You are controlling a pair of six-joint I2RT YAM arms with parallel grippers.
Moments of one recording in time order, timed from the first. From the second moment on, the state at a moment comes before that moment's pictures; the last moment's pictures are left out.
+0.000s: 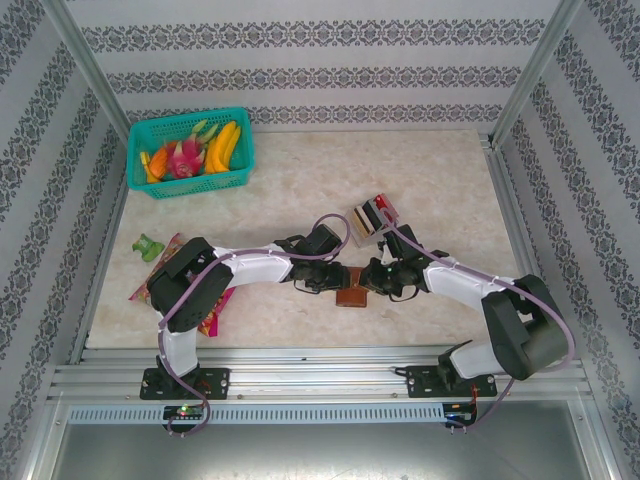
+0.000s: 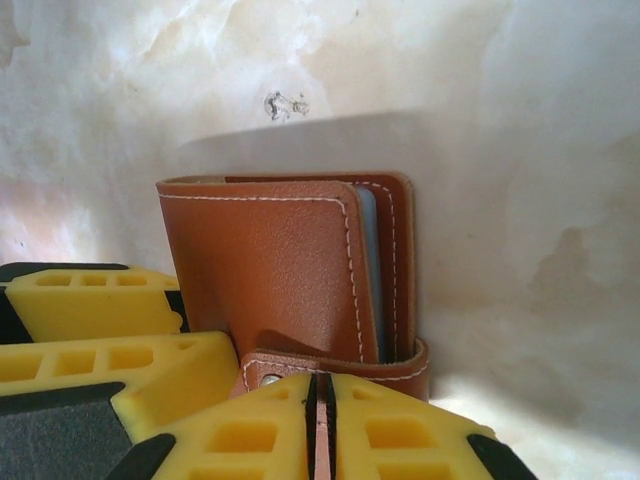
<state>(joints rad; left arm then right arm) -0.81 1.90 1.10 -0.25 0.30 -0.83 0.43 1.41 0.62 -0.31 -0.43 0.77</state>
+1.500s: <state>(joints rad) -0.81 1.90 1.09 -0.21 0.32 -0.87 0.52 1.44 0.64 -0.26 -0.31 0.75</state>
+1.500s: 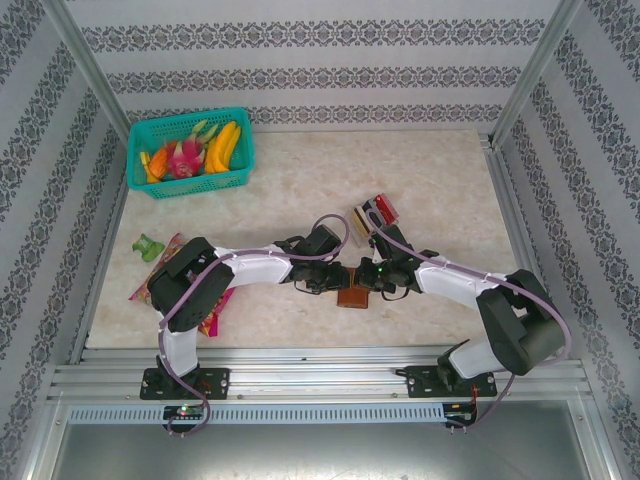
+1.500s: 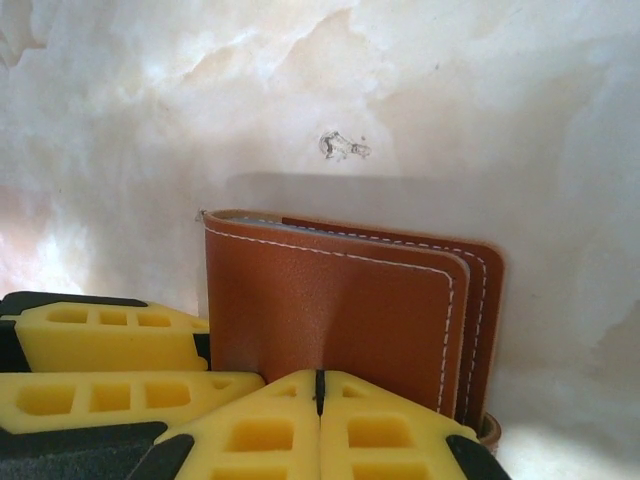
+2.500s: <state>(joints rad) -0.81 1.90 1.09 -0.21 0.32 -0.87 0.51 1.41 0.72 -0.42 -0.30 0.71</state>
